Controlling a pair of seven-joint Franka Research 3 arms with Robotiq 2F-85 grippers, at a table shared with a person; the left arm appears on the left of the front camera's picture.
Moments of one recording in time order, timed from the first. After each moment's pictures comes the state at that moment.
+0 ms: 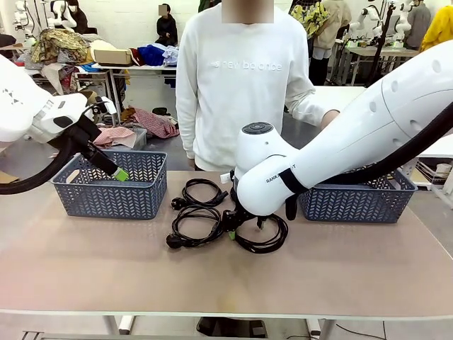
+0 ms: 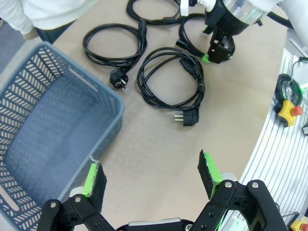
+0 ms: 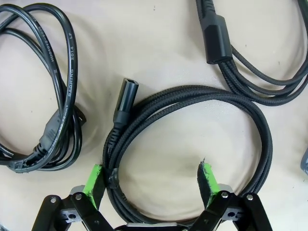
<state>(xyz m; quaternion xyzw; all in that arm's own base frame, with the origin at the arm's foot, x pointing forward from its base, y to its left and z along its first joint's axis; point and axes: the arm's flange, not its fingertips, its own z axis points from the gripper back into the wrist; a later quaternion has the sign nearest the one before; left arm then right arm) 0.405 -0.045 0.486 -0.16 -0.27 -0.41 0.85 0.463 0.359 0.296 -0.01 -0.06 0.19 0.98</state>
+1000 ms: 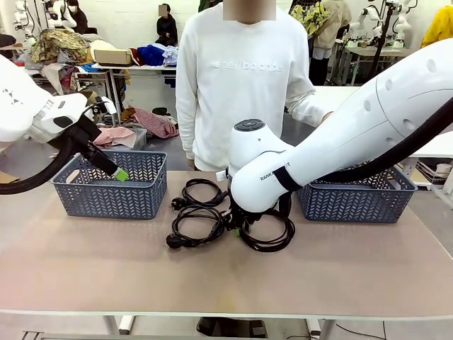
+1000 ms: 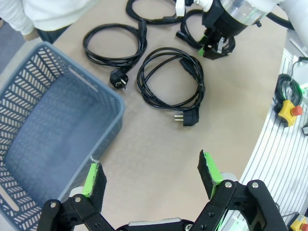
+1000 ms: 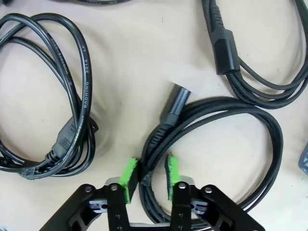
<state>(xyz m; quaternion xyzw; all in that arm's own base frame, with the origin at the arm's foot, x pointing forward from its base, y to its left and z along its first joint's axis) 0.405 -0.045 0.486 -0.16 -0.27 -0.41 0.85 0.467 0.372 0.303 -0.02 -0.06 0.18 0.98</state>
